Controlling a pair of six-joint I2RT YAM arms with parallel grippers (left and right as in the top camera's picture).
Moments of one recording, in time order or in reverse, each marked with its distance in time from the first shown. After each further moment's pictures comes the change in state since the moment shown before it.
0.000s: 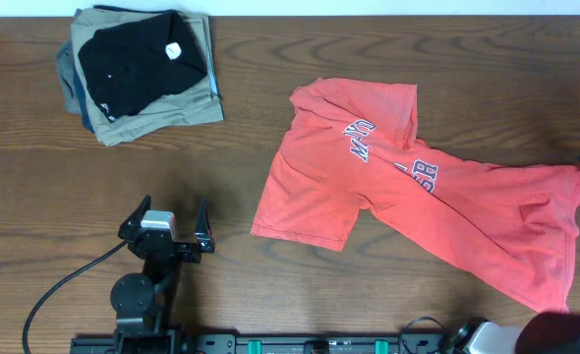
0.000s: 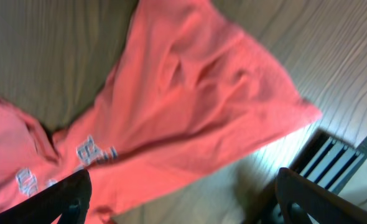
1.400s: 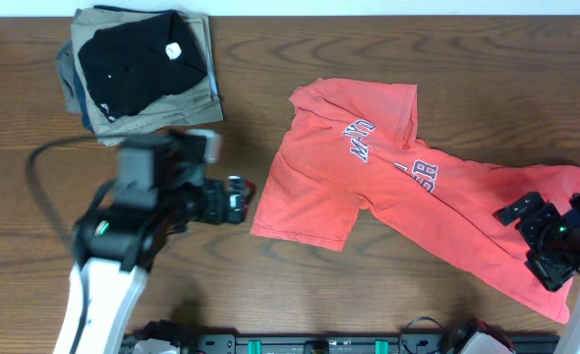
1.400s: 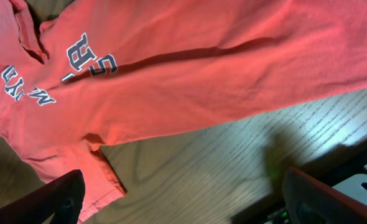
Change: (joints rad) left arm -0.225 1.064 1.001 -0.806 0.227 -0.101; right arm 0.037 -0.381 -0.600 0.180 -0.249 -0.116
